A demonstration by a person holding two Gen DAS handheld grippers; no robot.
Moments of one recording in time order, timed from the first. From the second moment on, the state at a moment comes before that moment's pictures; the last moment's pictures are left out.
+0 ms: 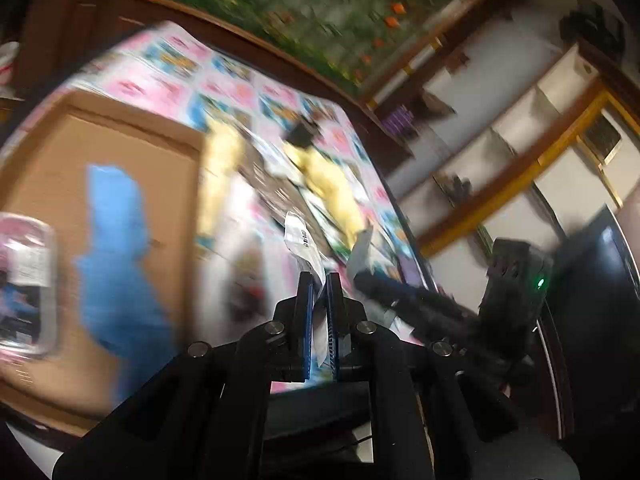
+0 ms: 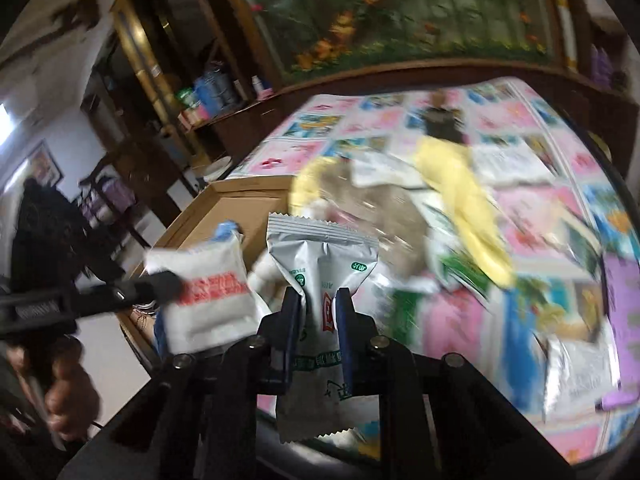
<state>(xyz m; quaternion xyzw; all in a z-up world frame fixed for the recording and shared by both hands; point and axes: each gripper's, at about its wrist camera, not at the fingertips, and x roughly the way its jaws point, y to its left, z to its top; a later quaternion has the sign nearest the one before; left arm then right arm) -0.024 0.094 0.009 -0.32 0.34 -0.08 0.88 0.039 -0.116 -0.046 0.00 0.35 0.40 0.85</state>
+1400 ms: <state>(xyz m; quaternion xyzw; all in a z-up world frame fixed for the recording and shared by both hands) -0.016 0.158 -0.006 -0.19 0.36 0.18 0.89 0.060 -0.064 -0.065 0.07 0.38 0.54 0.75</state>
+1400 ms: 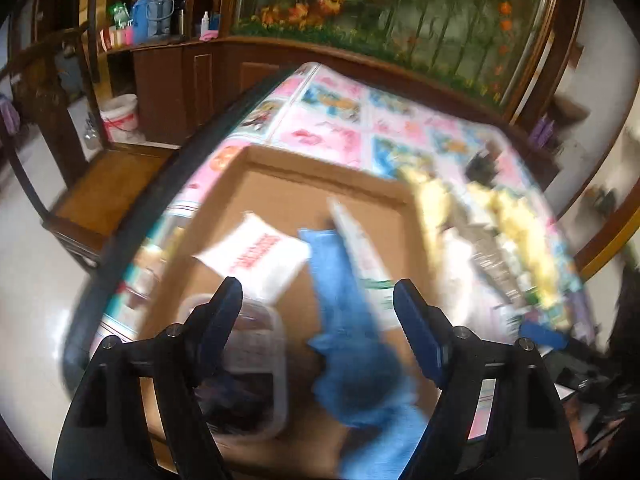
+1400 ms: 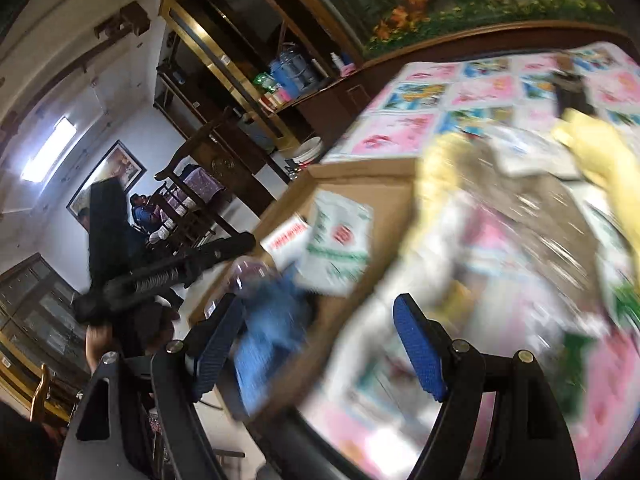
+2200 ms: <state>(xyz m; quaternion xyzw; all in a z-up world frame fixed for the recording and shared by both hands) 0.033 -0.007 -0.021 -0.16 0.41 -0.02 0.90 0.073 -0.218 -0.115 0.04 0.40 0.29 0.87</state>
